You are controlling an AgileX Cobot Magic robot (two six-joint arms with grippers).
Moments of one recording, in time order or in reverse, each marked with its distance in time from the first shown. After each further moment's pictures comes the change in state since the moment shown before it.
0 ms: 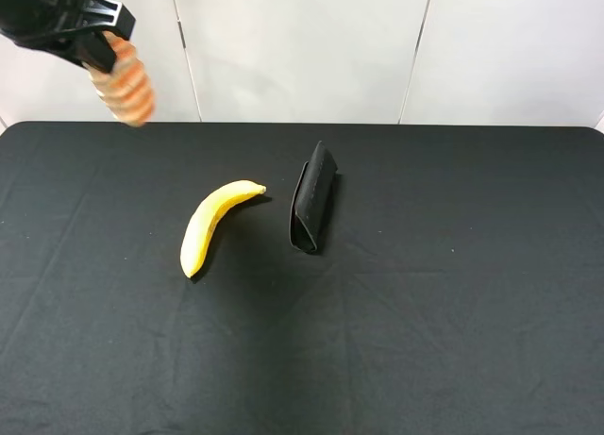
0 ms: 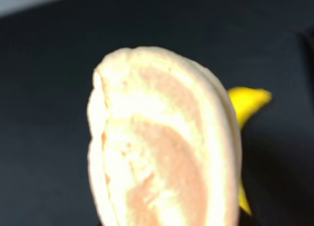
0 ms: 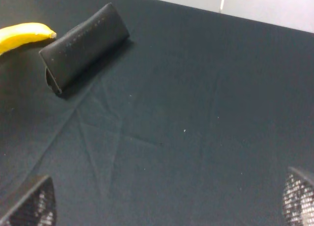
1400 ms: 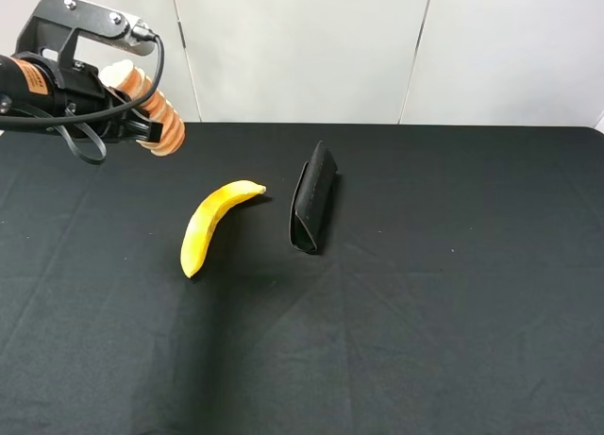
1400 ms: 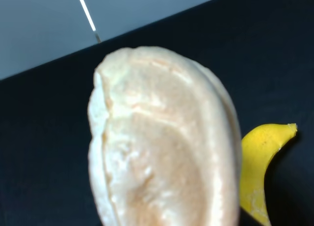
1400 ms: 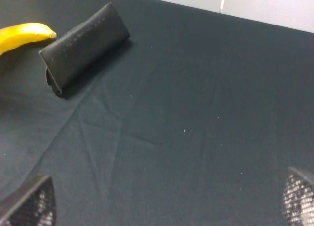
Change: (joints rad) left arm 0.000 0.000 0.498 0.110 -0.758 -0.036; right arm 0.000 0.000 0.000 0.000 0.000 0.000
